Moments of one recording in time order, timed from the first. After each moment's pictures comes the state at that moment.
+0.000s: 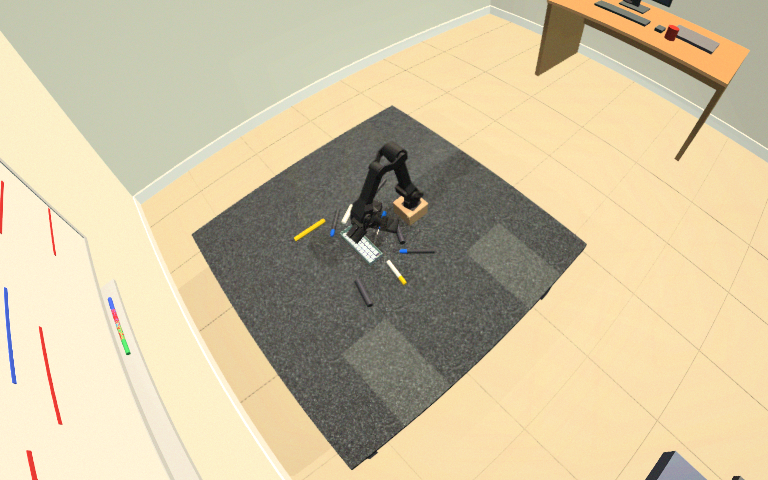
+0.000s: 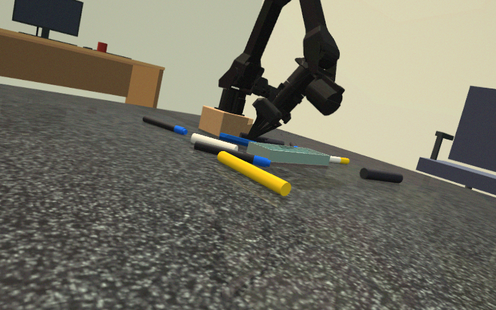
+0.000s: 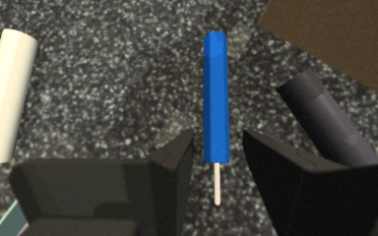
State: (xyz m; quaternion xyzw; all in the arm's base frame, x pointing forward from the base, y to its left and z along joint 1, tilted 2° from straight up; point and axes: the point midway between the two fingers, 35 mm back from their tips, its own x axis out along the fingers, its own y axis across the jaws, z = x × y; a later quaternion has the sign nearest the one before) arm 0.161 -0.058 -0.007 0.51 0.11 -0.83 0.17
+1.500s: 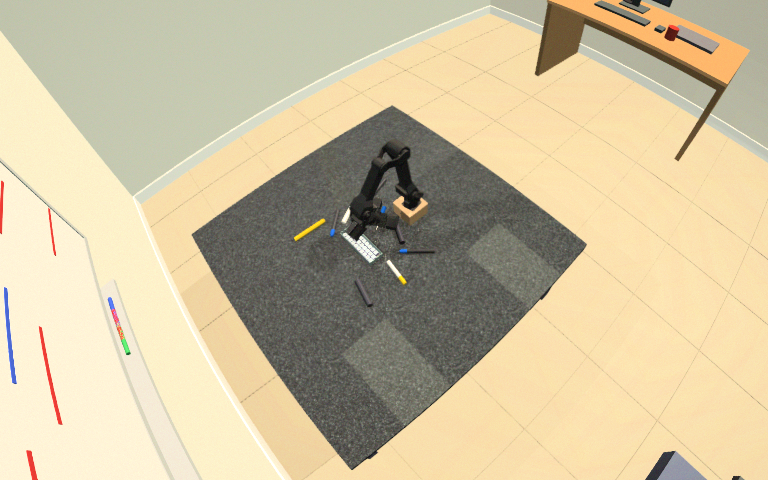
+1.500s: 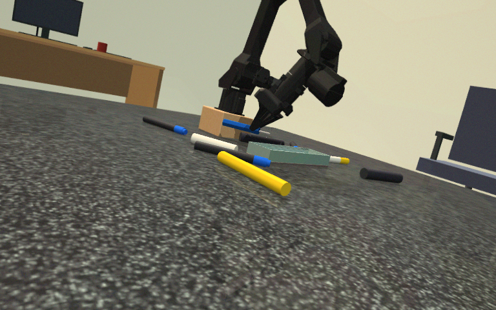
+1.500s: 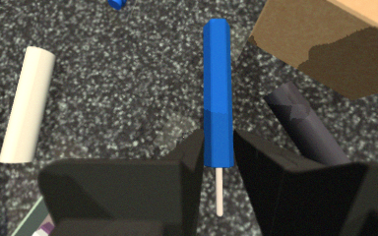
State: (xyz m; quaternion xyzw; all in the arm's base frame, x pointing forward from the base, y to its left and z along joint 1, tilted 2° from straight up) arm 0.159 -0.058 0.013 0.51 0.11 -0.84 0.16
